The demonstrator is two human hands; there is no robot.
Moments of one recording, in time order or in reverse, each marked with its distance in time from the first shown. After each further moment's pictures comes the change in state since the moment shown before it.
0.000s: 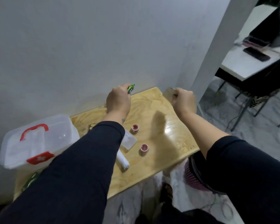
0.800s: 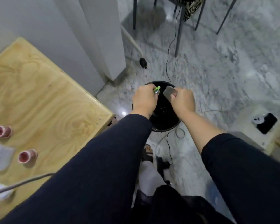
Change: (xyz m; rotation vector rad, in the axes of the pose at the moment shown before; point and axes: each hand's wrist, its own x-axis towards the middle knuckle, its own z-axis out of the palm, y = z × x) left_hand -0.164 0.243 0.333 -0.104 -0.839 0.162; right_hand -0.101 0.357 -0.044 -0.078 -0.177 0.687
